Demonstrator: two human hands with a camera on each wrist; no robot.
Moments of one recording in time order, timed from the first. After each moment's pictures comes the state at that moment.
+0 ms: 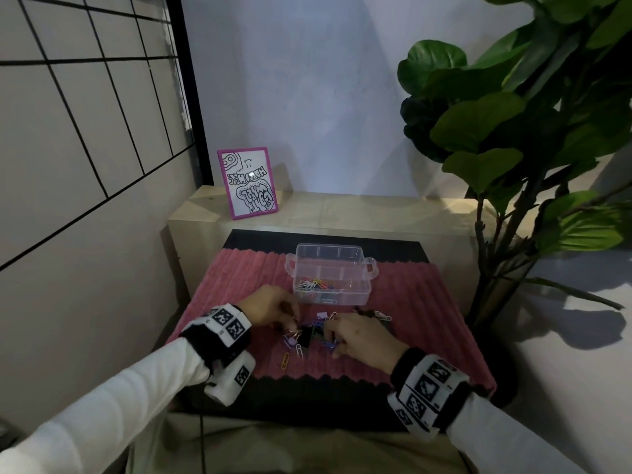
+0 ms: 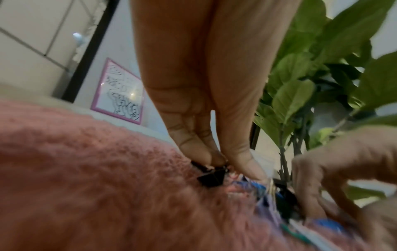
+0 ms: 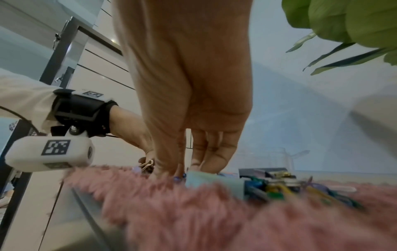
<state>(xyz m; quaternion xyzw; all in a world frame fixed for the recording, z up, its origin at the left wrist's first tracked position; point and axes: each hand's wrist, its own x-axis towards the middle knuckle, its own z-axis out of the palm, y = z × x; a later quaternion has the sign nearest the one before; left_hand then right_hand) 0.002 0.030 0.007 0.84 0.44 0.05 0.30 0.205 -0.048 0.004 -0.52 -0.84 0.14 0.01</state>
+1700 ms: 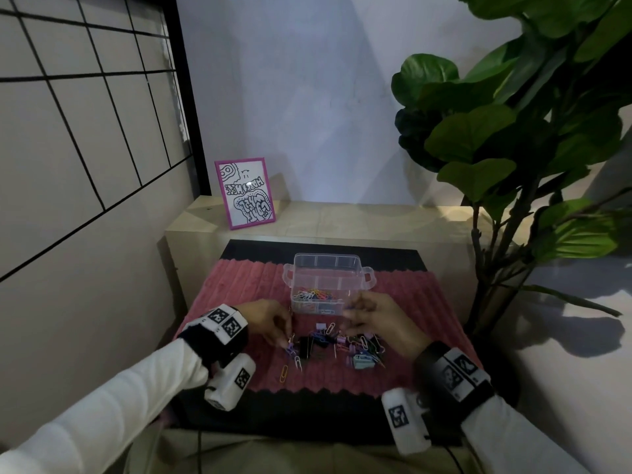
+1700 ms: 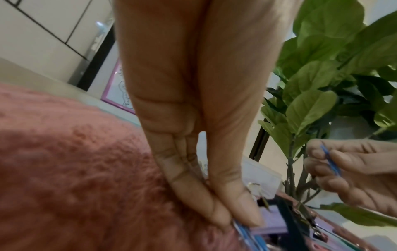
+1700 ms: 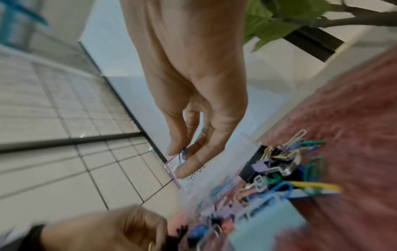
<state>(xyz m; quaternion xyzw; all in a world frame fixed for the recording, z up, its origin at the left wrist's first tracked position) 0.001 0.039 0.011 0.78 0.44 -0.04 0.44 0.237 -0.035 0.023 -0.49 -0.55 0.54 0.41</state>
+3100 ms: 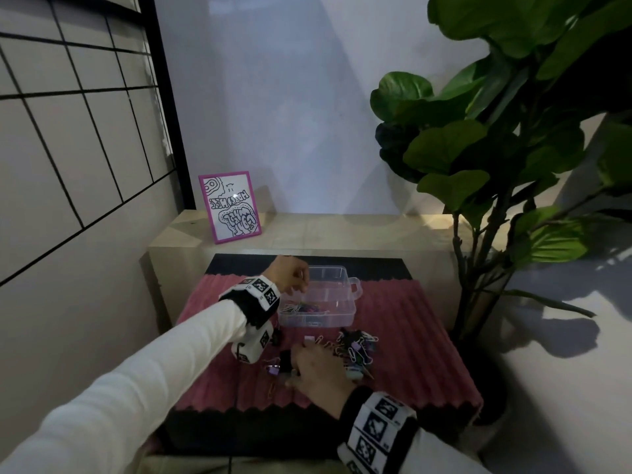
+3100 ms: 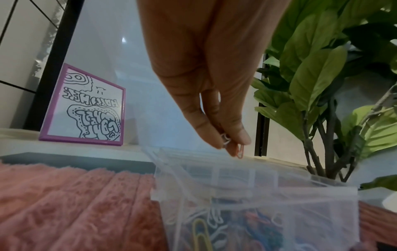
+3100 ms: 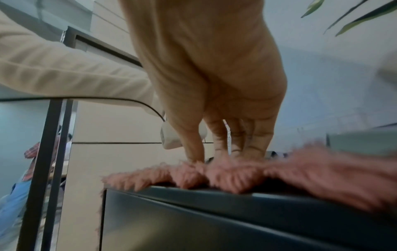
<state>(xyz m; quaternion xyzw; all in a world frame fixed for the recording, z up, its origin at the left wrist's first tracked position) 0.062 0.102 0.049 0.83 0.47 0.13 0.28 0.153 -0.060 -0.006 -0.61 -0.77 0.16 0.07</state>
